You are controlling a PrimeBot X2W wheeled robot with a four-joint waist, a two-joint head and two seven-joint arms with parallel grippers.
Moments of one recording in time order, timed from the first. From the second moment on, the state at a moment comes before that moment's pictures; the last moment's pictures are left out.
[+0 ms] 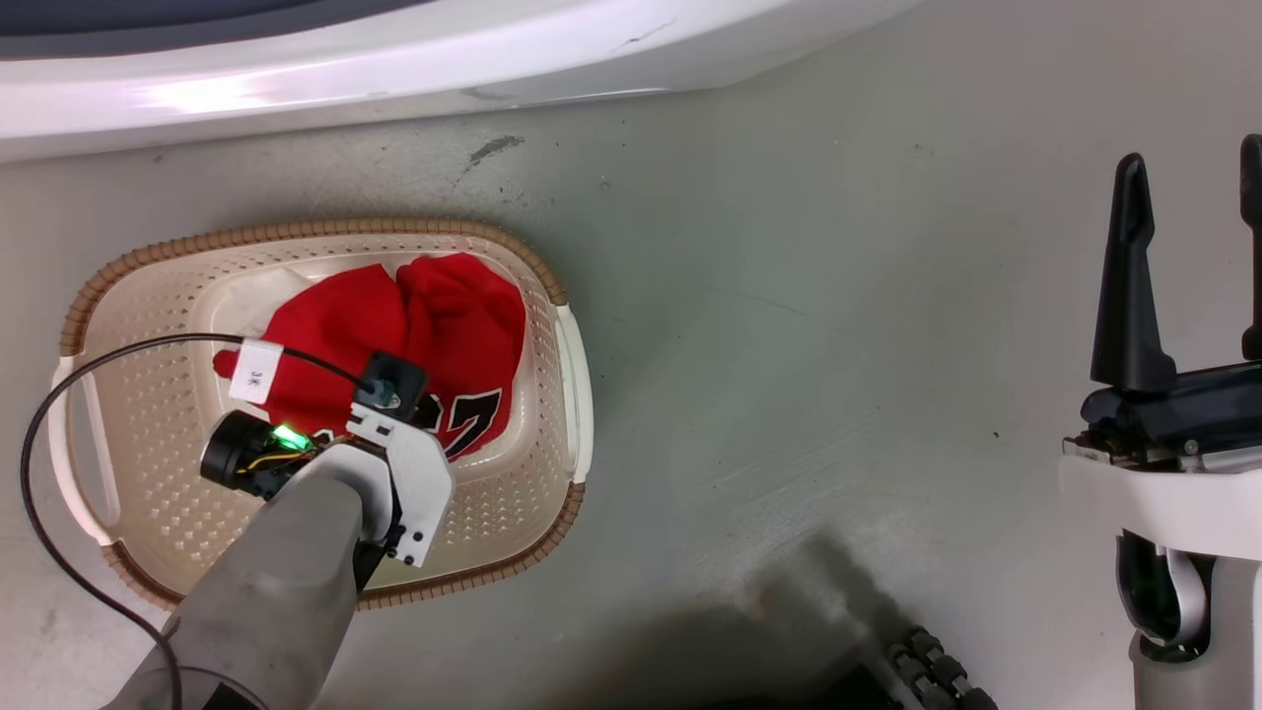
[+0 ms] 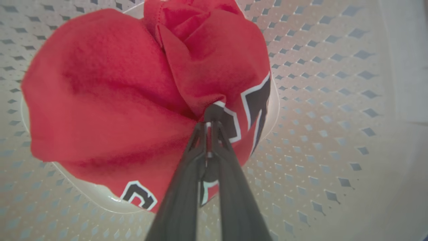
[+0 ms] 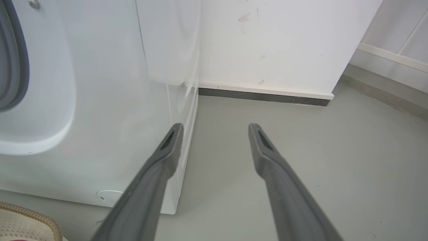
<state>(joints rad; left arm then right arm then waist) -0.84 0.24 -0.89 1.26 -0.56 -0.08 -0.11 -0.26 -0.05 -0.04 -0.25 0.06 0.13 -0.26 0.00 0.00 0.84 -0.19</state>
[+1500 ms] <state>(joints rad) -0.28 0.24 -0.30 0.24 -0.26 0.21 -0.26 -0.07 -0.05 -0.02 -0.19 0.02 0.13 -0.26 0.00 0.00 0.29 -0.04</state>
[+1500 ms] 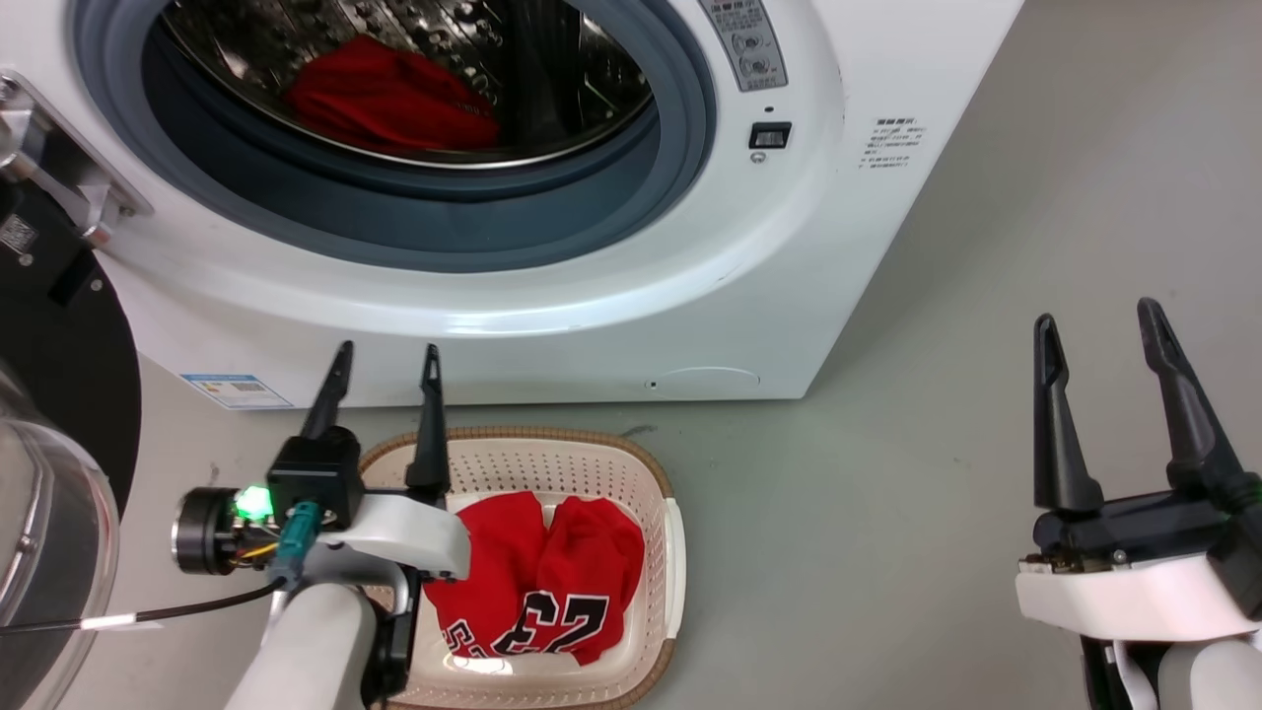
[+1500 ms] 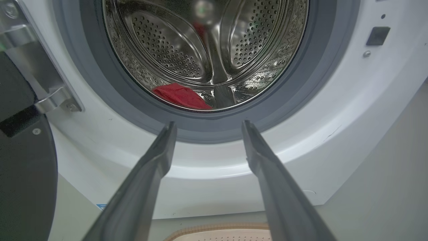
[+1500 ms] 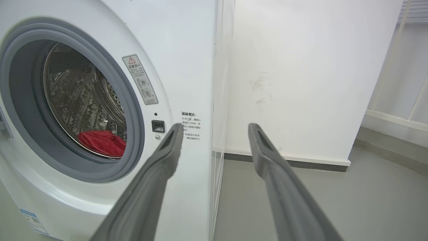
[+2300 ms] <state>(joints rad) -0.94 0.32 -0.29 0.75 -0.16 -0.01 -0.10 -0.14 -0.05 0.05 -0.20 0.07 0.13 -0.26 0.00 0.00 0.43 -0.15</state>
